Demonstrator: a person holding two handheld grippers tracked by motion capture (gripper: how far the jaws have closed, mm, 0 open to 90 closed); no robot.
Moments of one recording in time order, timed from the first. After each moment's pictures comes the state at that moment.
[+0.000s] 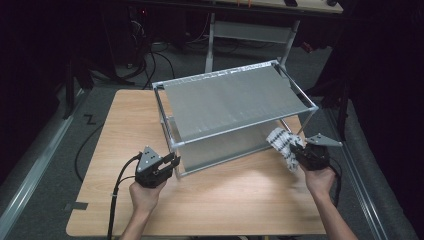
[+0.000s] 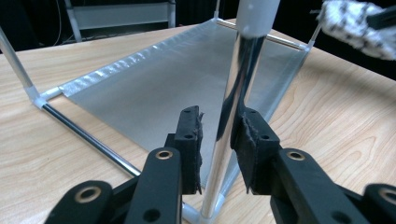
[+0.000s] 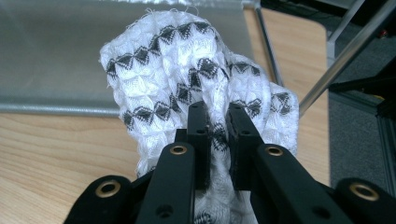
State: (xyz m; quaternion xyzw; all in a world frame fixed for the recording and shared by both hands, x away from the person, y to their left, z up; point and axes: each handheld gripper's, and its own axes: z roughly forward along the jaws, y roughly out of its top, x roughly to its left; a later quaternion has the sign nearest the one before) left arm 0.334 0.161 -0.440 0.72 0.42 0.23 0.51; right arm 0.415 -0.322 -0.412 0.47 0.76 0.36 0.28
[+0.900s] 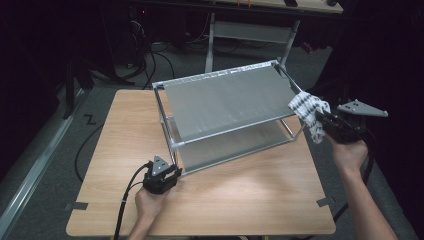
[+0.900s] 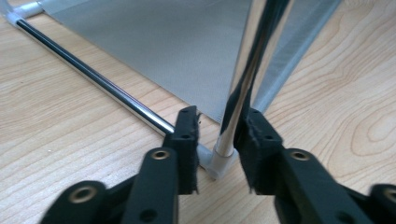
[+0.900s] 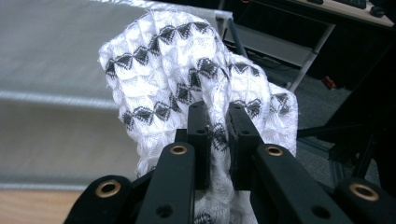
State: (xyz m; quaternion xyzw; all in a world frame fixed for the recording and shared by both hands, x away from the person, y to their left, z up) left arm 0.342 0.148 -0.491 0.76 0.45 0.21 0.42; right arm 0.427 -0.343 -0.291 0.45 0.73 0.38 0.35
